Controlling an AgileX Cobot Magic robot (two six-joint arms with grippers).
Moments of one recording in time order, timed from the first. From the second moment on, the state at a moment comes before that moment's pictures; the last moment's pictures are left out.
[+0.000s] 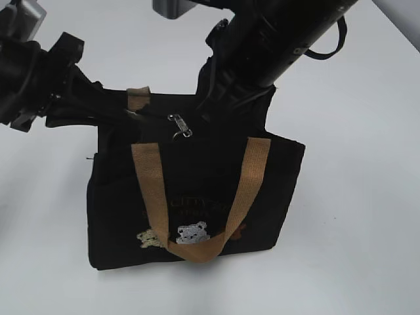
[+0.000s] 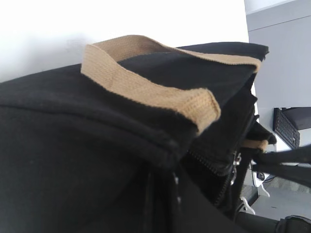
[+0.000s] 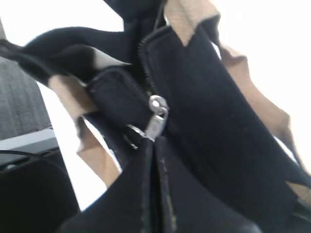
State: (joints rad) left arm -0.19 1.47 -0.96 -1.07 0.88 0.59; right arm 0.60 1.68 -1.40 0.48 0.91 -0.75
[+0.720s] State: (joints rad) left arm -0.19 1.47 -0.96 -1.06 0.89 0.59; right arm 0.60 1.75 -1.40 0.55 0.86 -0.73
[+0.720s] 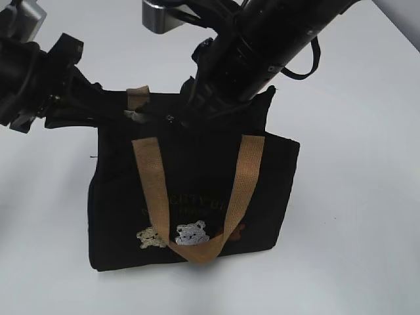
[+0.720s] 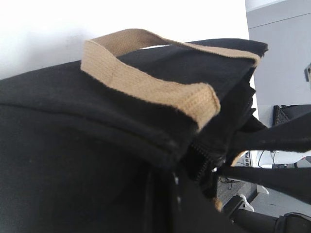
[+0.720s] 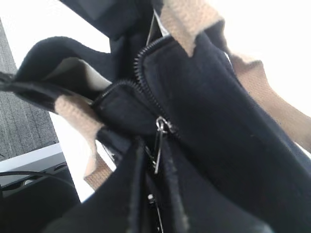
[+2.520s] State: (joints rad) left arm -0.19 1.47 -0.96 -1.04 0.89 0.59; right arm 0.36 1.60 -1.40 0.55 1.12 -0.60
